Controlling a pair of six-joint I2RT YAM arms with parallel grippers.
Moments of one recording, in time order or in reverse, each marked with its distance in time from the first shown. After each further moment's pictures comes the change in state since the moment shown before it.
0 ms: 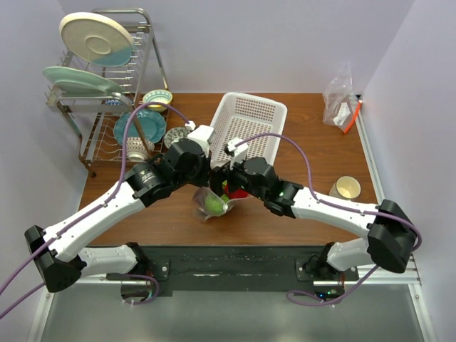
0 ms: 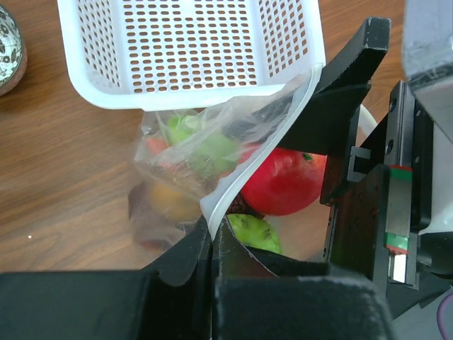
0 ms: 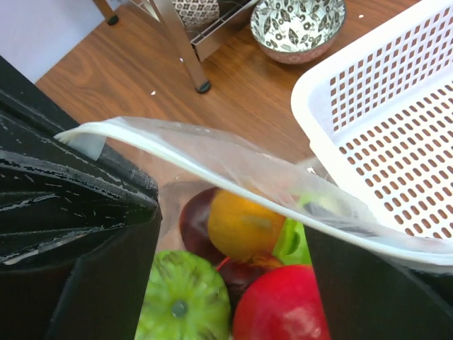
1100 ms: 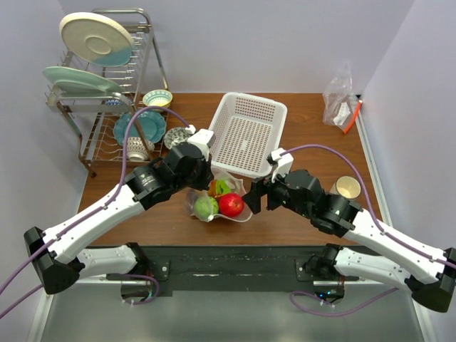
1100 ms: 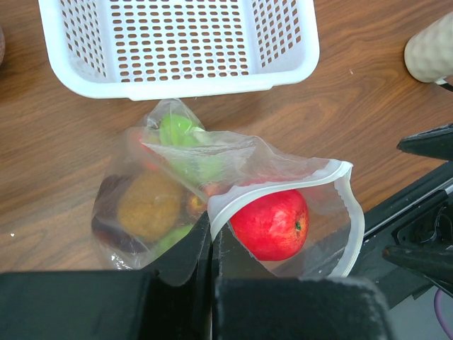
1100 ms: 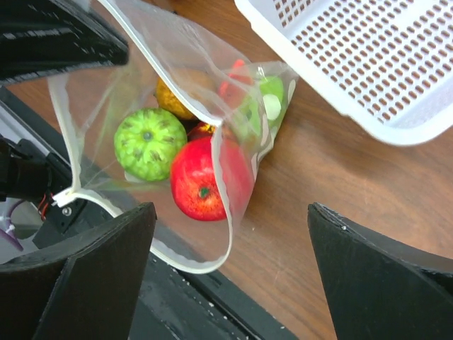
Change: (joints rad) left arm -0.001 -0.022 -0.050 0.027 0.026 -0.017; right arm 0.000 -0.487 -0.025 -0.623 0.066 0.148
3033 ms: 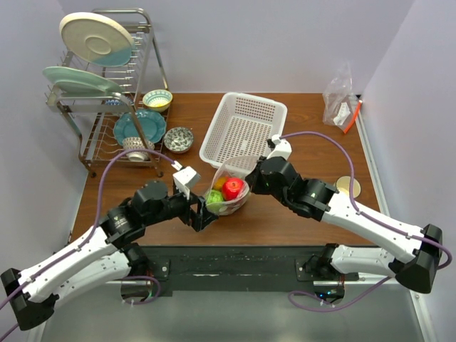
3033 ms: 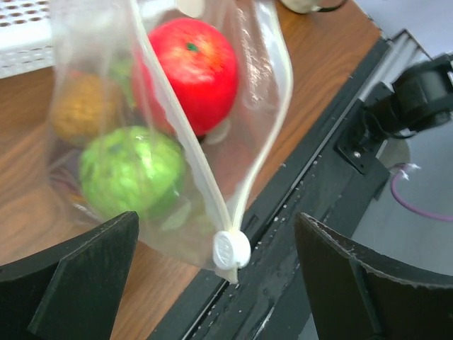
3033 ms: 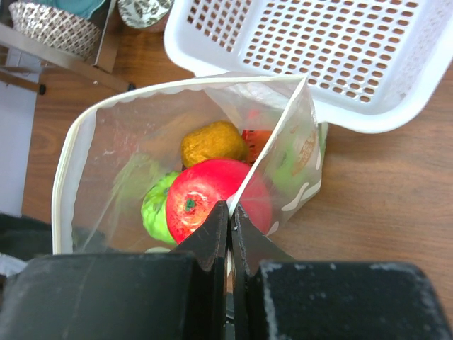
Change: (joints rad) left arm -0.008 -0.470 -0.492 0.267 0.330 0.105; right arm 0.001 0.241 0.151 -0.042 0.244 0.399
